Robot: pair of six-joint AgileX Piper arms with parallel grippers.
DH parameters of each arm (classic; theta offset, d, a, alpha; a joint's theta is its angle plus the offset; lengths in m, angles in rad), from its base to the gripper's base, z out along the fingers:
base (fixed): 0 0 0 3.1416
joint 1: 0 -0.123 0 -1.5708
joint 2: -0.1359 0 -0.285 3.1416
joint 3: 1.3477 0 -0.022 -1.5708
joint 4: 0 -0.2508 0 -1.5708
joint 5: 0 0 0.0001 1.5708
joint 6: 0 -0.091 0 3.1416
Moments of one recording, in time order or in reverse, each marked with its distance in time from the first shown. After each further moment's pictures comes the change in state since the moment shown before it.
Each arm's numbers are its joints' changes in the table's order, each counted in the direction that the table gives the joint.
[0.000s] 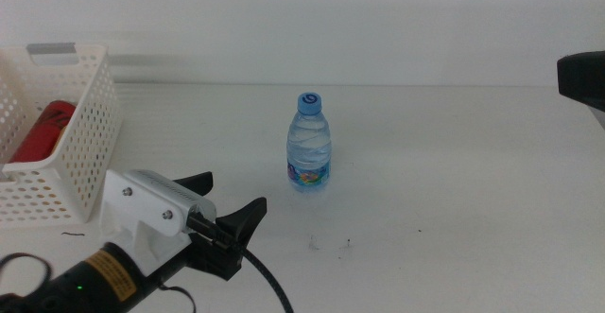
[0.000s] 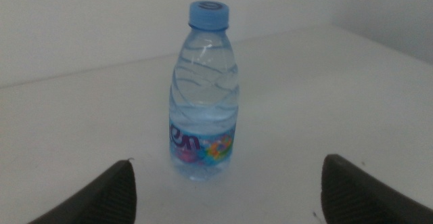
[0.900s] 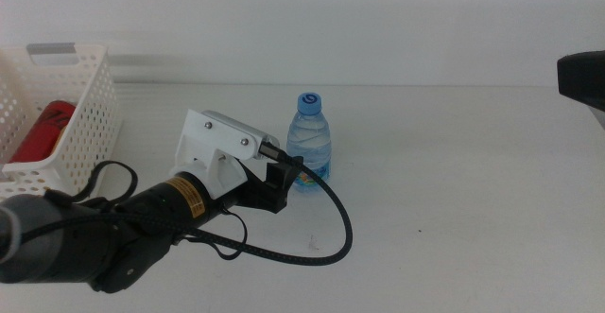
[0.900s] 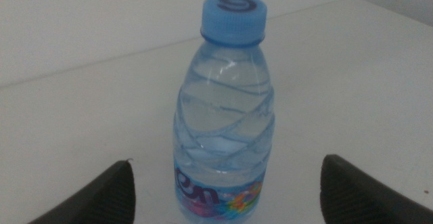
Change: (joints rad) left arm -0.008 -0.273 -0.362 -0.070 -0.186 0.034; right arm 0.000 0.000 0.000 0.000 0.000 -0.002
